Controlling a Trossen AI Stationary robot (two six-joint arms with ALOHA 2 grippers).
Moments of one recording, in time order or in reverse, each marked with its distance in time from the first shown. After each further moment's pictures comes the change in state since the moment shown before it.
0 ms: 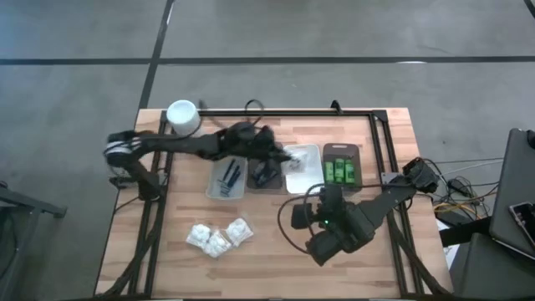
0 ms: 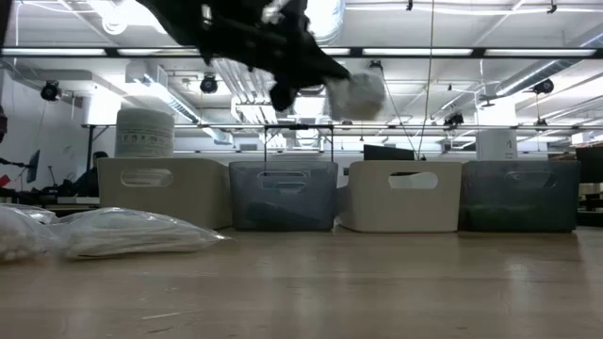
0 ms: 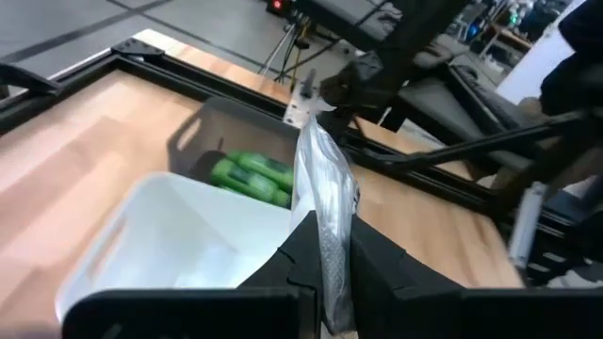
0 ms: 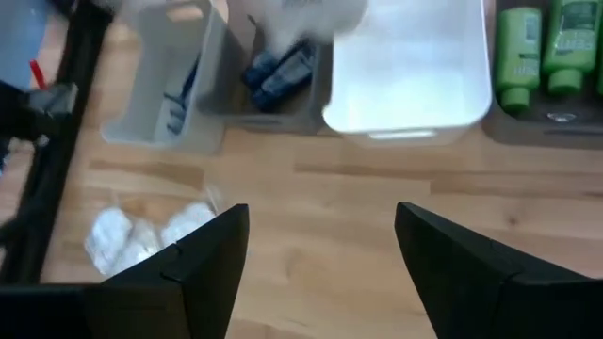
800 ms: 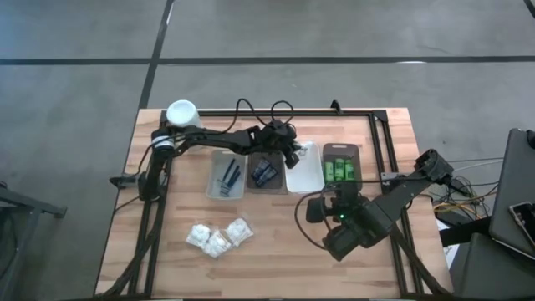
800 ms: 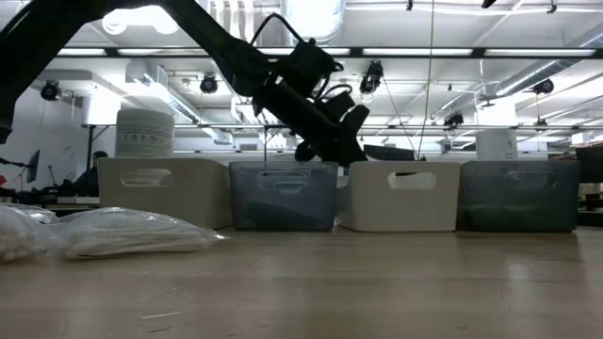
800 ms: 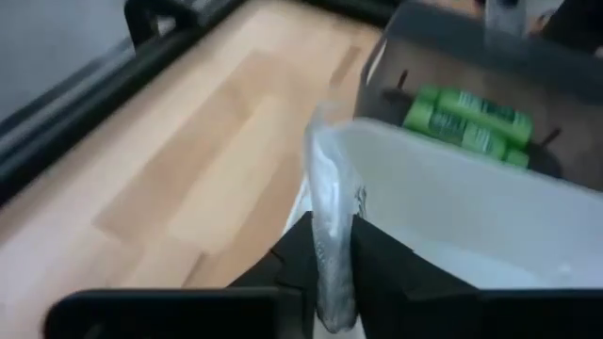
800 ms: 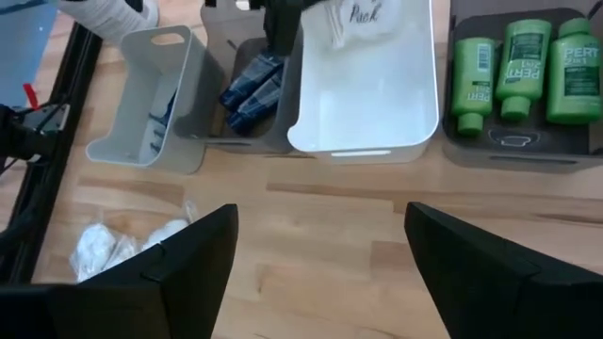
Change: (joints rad) left arm 0.093 0.439 0.321 -0.128 -0.222 0.174; right arm 0.040 -0.152 -0.201 0.000 0.035 0.062
